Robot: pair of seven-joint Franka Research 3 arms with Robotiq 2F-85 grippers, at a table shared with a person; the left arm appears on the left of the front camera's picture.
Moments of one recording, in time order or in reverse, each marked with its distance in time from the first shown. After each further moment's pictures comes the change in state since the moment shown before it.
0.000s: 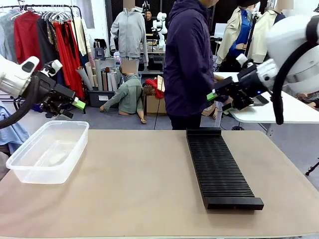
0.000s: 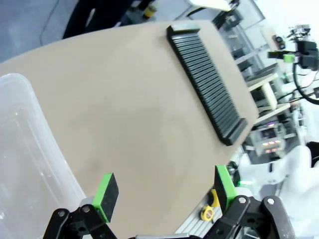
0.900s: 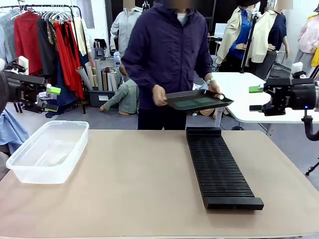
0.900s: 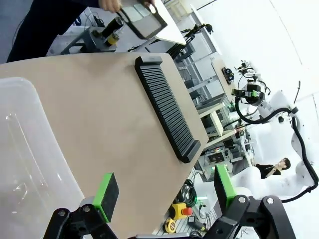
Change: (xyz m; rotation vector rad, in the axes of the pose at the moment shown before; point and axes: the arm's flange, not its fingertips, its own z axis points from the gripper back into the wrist) left arm -0.008 0.071 0.056 -0.256 -0.135 0.133; right arm -0.050 -0.098 0.082 0.442 -0.184 -0.089
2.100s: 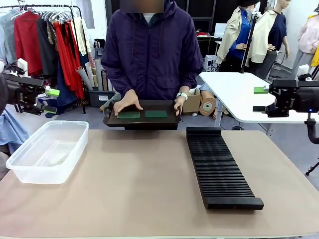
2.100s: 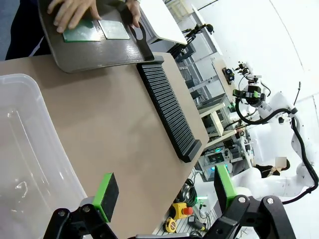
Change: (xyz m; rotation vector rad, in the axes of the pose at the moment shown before) left arm -0.001 0.004 0.001 0.003 0.000 0.006; right arm -0.004 -0.005 0.006 0.014 -0.016 0.004
